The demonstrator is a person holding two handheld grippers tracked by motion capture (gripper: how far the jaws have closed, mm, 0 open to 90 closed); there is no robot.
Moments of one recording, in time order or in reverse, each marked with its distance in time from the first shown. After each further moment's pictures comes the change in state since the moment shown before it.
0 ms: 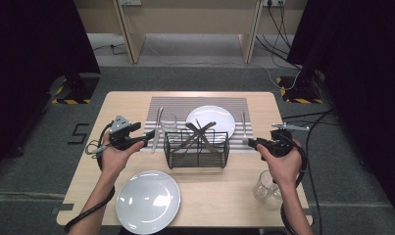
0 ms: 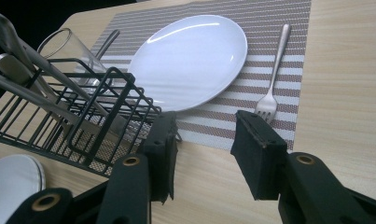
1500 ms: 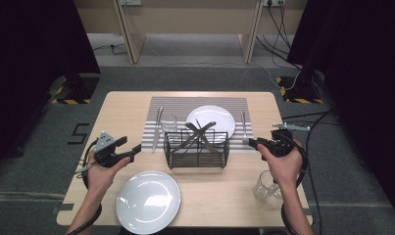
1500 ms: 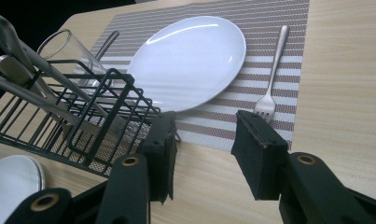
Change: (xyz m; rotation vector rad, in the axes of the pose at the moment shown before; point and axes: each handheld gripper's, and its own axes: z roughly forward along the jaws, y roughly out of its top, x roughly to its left) left arm 0.014 -0.047 -0.038 -0.004 0.049 -0.026; right arm -0.001 0.000 -0.001 -0.006 -0.003 -0.001
